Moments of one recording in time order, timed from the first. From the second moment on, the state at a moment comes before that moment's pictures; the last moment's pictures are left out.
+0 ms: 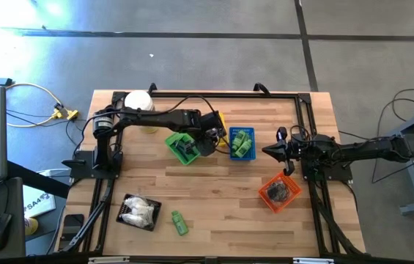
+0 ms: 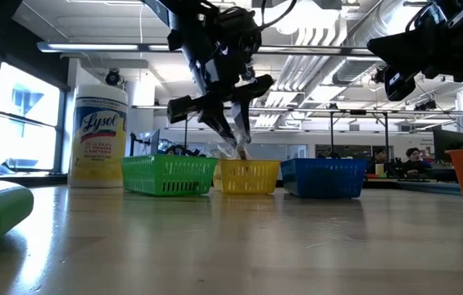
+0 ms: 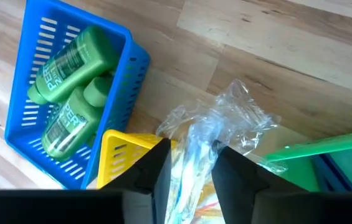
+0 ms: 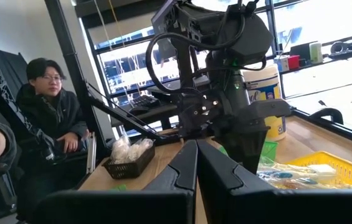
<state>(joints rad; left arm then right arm) 0.20 1.90 1.50 -0.64 0.12 1.38 0.00 0.41 0.01 0.56 0.00 0.24</state>
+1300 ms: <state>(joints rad) -0.22 1.23 1.50 -0.90 0.11 0.49 0.00 0.41 0.01 0.56 -0.03 0.24</state>
